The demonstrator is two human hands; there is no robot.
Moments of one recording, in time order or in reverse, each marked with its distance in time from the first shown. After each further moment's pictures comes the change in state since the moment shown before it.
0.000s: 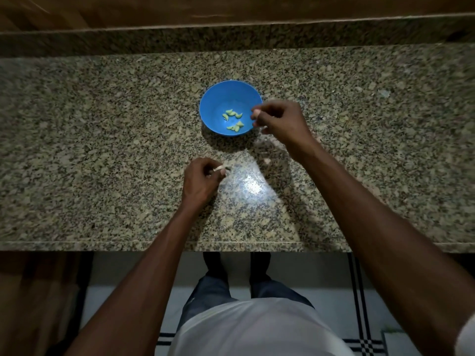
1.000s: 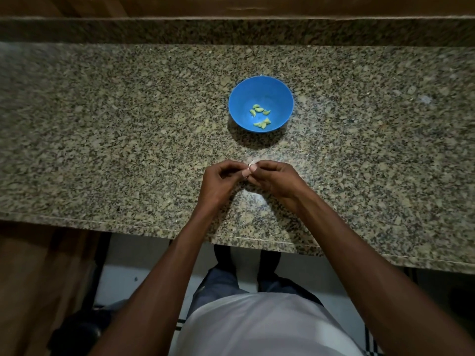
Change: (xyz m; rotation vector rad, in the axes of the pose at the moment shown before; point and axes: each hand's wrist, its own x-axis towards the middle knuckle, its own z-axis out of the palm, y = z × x) left_hand -0.029 0.011 -0.018 -0.530 -0.114 -0.133; right_hand -0.070 0.065 0.072 0.599 -0.230 0.534
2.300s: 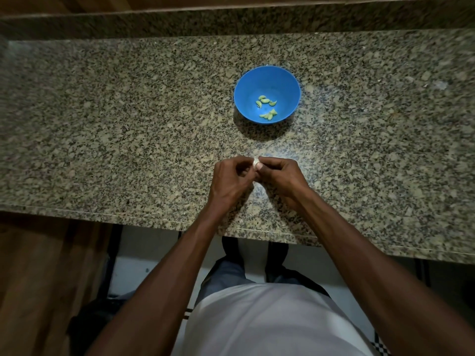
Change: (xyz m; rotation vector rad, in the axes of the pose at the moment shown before) left_hand -0.005 0.006 0.008 0.523 0.067 0.151; right_hand 0.005 0.023 0.003 -0.157 0.131 -0.059
